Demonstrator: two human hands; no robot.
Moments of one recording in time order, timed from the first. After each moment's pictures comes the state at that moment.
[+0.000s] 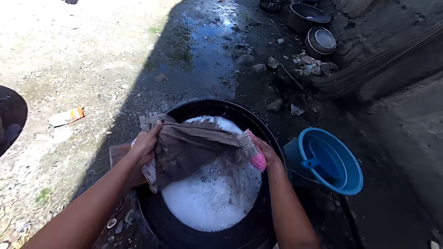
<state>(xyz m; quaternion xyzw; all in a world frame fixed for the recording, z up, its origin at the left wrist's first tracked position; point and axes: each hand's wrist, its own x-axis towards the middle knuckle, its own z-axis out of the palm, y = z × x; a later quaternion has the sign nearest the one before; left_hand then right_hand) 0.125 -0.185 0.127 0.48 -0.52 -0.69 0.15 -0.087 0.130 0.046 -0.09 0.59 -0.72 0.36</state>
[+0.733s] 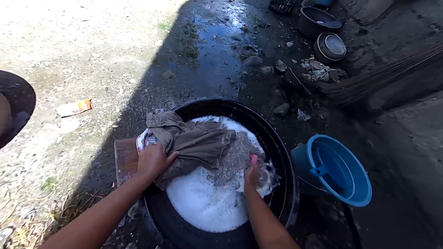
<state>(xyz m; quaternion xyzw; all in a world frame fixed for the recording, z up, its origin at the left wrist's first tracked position) 0.166 -0.183 0.084 0.38 -0.90 -0.22 -0.09 -0.021 0.102 -0.062 0.04 0.94 -0.31 0.09</state>
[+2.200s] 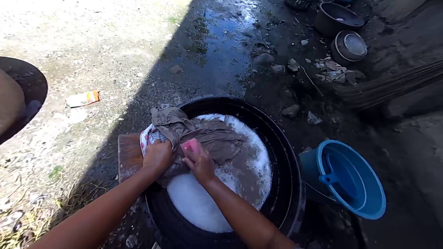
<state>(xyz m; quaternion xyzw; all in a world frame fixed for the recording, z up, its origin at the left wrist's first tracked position) 0.151 -0.176 0.085 0.36 -0.90 -0.15 -0.20 0.060 -0.037 0.016 -0.35 0.86 -0.34 0.17</state>
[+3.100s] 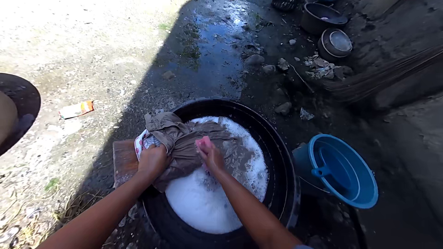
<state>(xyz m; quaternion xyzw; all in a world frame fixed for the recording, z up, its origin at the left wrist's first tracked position) 0.154 -0.179 0.084 0.35 -0.91 -0.13 -0.19 0.018 -0.025 0.021 -0.30 0.87 -0.28 0.28</state>
